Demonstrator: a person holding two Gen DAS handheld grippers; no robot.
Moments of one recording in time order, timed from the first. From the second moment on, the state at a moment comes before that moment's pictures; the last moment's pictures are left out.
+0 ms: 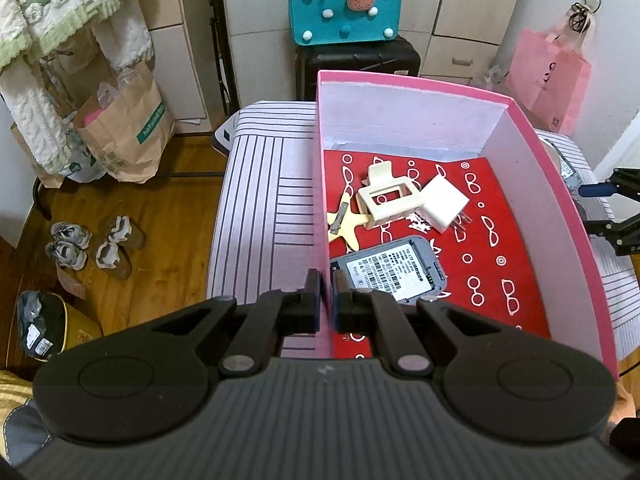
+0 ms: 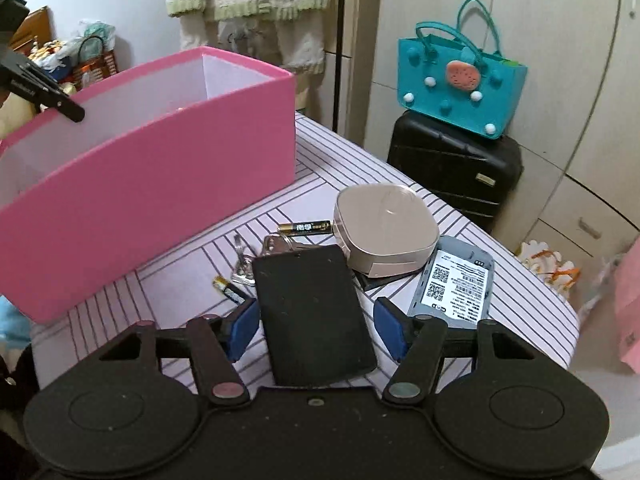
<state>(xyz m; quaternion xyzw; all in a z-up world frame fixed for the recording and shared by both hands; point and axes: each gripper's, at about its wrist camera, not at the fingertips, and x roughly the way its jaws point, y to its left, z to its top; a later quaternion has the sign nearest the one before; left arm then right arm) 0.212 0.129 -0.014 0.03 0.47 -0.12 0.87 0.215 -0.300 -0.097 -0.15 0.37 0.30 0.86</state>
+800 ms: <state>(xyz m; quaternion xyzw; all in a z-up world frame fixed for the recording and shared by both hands) 0.216 0.112 -0.017 0.10 0.49 -0.12 0.86 0.221 -0.292 -0.102 -0.09 0.40 0.30 0.86</state>
